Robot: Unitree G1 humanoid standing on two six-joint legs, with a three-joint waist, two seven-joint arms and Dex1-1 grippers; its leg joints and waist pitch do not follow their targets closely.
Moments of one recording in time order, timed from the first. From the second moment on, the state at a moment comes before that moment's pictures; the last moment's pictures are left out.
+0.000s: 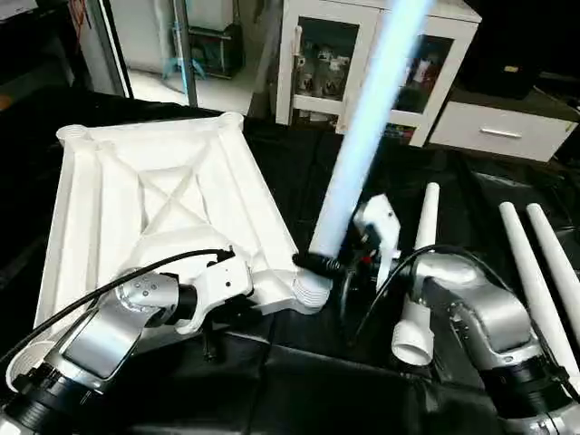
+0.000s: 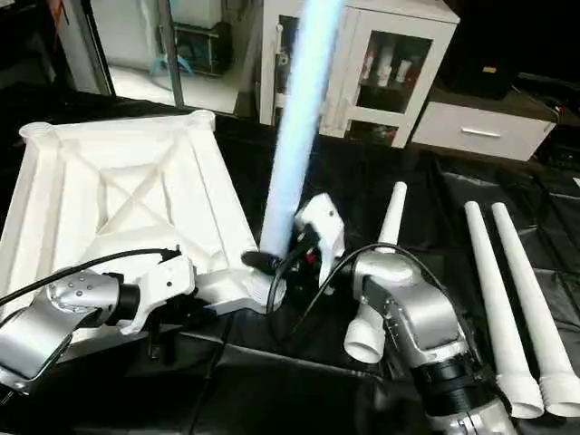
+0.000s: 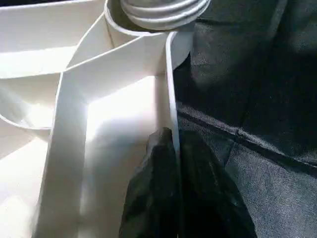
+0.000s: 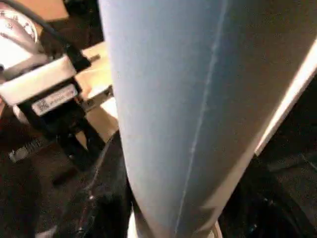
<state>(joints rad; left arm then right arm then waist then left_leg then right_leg) -0.29 0.63 -0.38 -0.04 -0.03 0.43 -1.05 -0.39 -0.35 0.22 0.01 0.37 0.50 0.85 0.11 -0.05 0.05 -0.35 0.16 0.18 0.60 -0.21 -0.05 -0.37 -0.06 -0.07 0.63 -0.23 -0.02</state>
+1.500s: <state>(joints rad) -0.31 0.64 -0.39 0.00 -0.01 0.41 -1.07 -0.46 -0.22 0.18 0.29 0.37 0.39 0.85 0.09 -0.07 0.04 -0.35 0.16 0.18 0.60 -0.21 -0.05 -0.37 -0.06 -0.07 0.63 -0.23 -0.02</state>
